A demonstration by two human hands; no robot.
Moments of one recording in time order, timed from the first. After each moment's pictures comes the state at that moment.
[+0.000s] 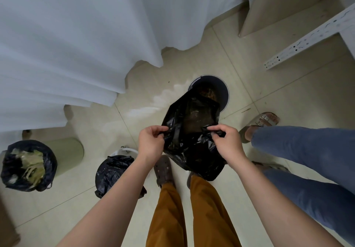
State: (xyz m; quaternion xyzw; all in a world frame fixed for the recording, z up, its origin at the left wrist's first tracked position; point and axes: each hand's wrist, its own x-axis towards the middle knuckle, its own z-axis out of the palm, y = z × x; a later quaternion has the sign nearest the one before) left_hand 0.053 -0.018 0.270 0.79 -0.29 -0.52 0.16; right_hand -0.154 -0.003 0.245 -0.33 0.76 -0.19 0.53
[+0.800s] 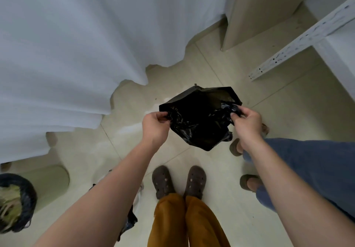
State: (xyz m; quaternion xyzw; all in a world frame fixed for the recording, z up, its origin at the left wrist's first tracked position) left_hand -0.007 -0.119 0.233 0.76 -0.37 -0.50 0.18; right_hand -0.240 -0.094 0.215 -0.23 0.80 -0.35 0.43
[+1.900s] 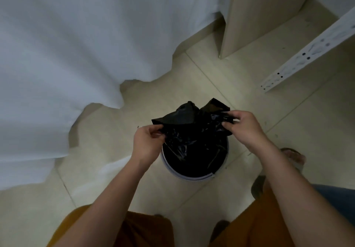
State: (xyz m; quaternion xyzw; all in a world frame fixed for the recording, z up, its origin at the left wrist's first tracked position) left_hand -0.028 -0.193 0.001 0.71 -0.46 -0.50 0.19; right_hand -0.283 -0.178 -0.025 -0.35 0.75 -0.29 0.47
